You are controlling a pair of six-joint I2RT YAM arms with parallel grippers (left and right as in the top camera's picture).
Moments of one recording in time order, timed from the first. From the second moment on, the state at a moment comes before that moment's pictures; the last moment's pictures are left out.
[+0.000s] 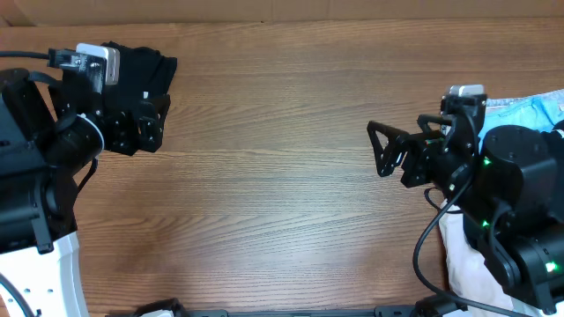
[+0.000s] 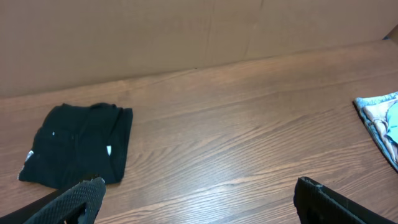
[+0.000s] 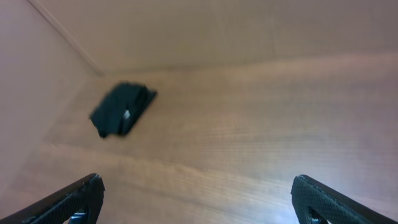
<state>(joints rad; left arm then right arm) 0.22 1.20 1.62 -1.03 0.47 0.19 0.30 0.94 1.27 -0.81 -0.18 0.33</state>
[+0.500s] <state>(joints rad) 0.22 1.32 1.62 -1.03 0.47 0.19 0.22 0.83 1.23 -0.80 -0.17 0.09</state>
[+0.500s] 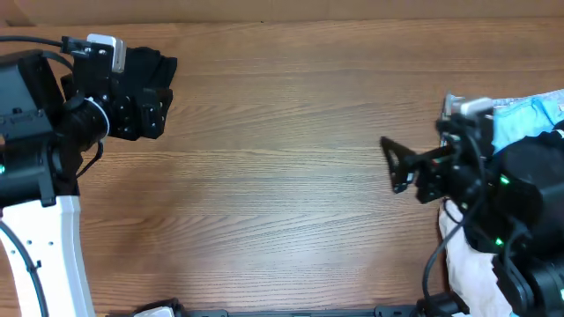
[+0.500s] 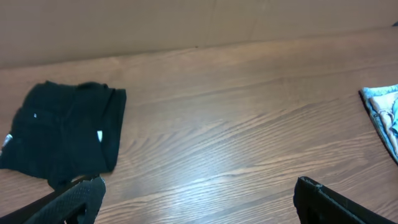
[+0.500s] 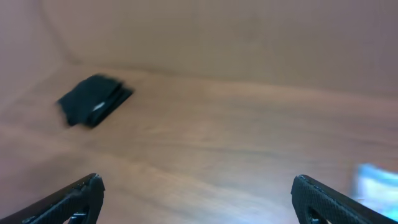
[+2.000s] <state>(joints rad) 0.22 1.62 1.62 -1.03 0.47 0.19 -0.04 0.01 0.02 -0.01 -0.22 0.04</state>
